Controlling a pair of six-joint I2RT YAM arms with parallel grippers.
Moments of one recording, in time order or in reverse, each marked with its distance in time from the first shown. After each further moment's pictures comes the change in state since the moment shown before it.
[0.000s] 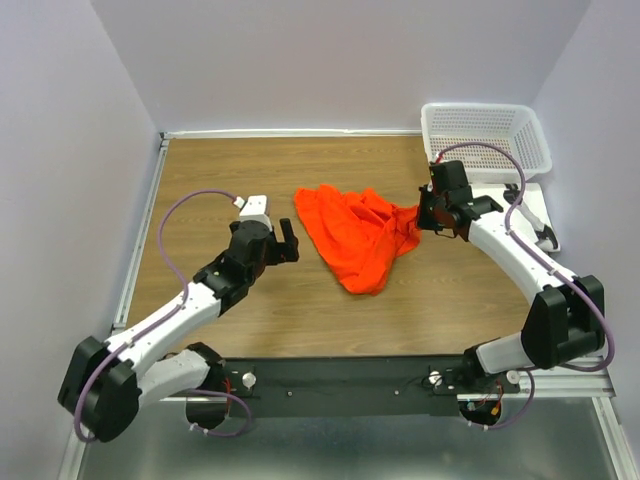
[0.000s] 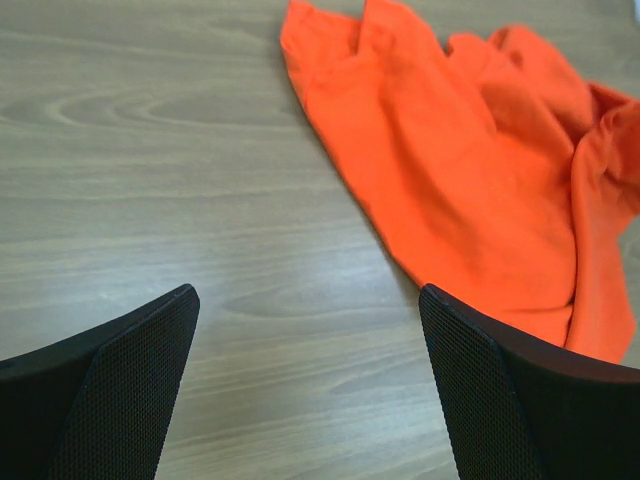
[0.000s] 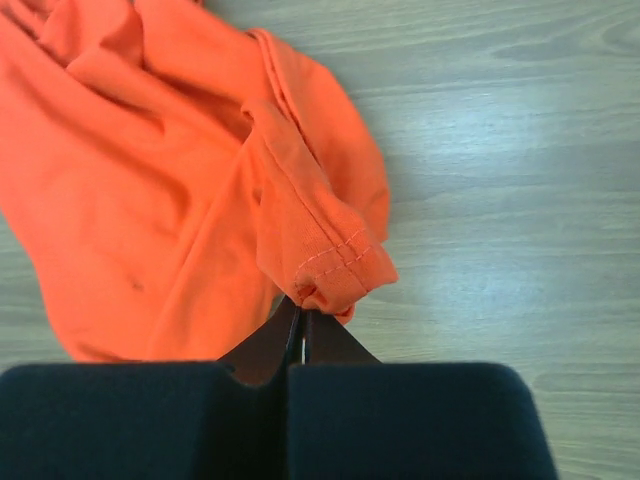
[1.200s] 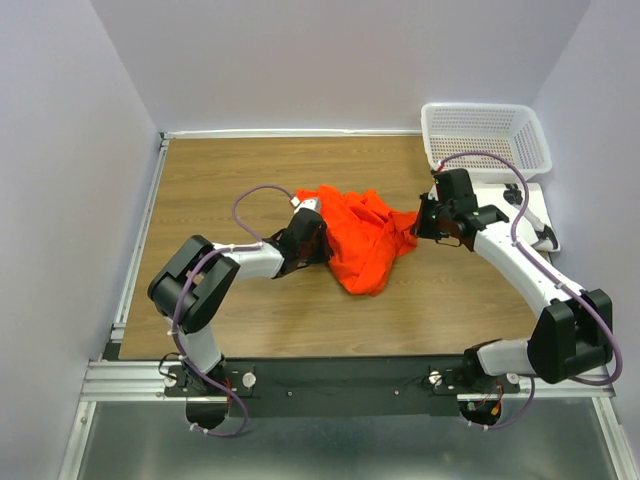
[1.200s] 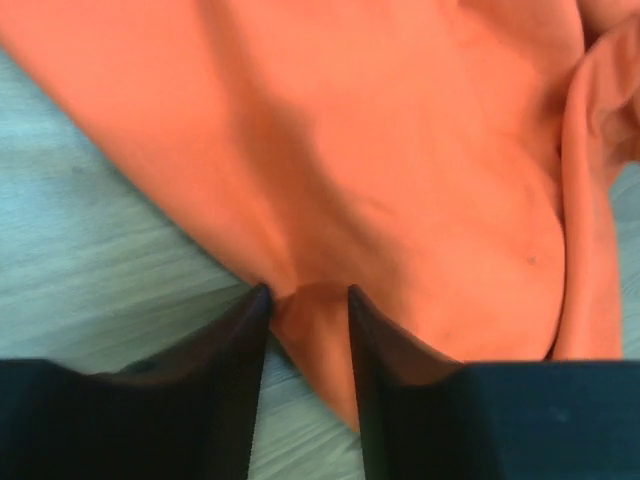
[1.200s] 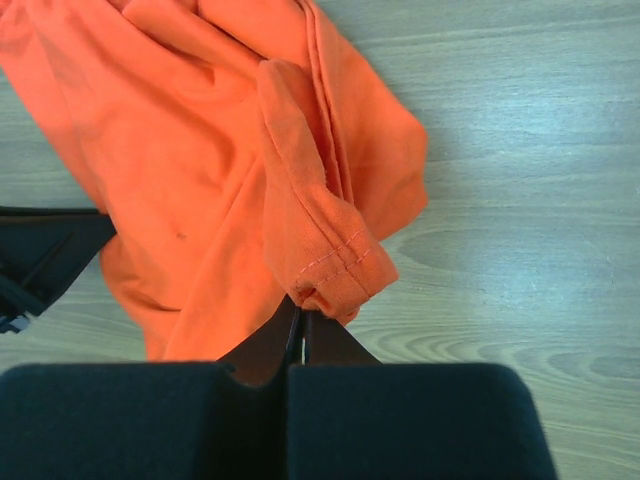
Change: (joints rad) left arm -0.061 0.740 0.241 0.250 0.288 -0.216; right arm 0.000 -0.075 -0.077 -0.008 -0.142 0.044
